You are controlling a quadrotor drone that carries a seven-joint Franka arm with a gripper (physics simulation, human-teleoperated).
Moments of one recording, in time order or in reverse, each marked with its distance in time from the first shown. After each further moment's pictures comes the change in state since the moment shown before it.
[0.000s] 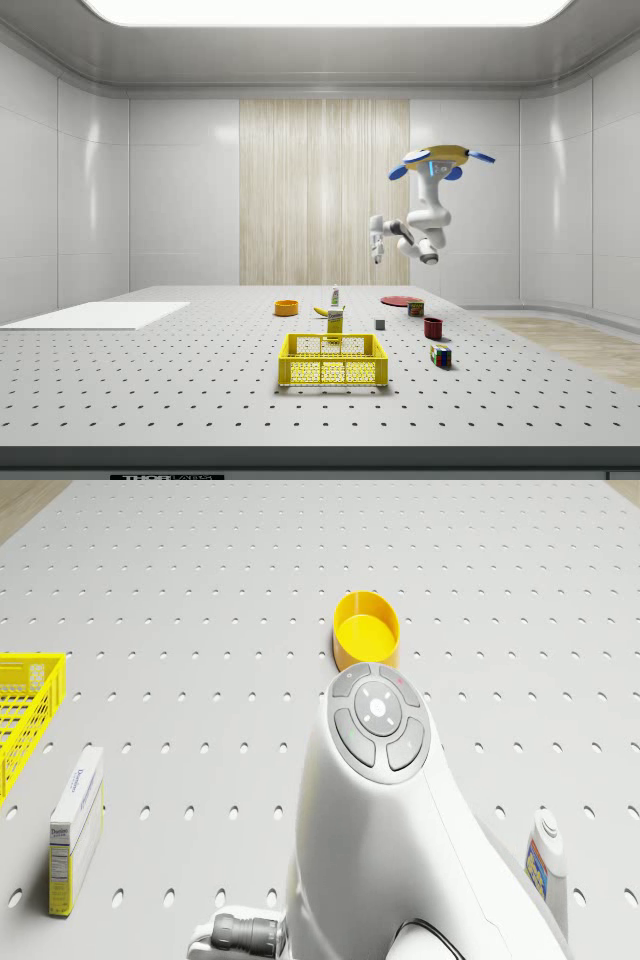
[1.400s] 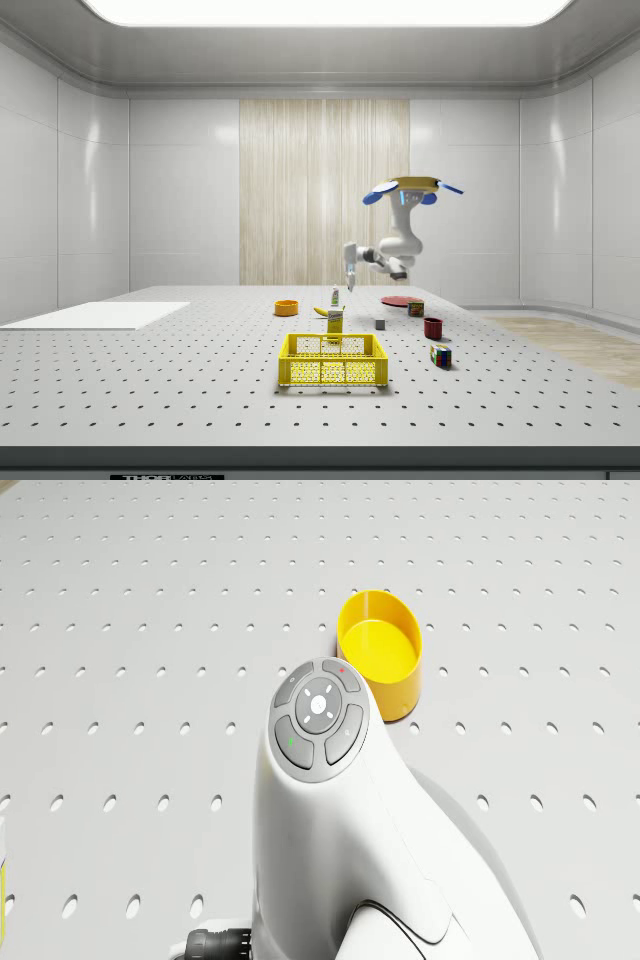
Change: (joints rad) arm -0.147 -0.166 0.090 0.000 0.031 0.071 0.111
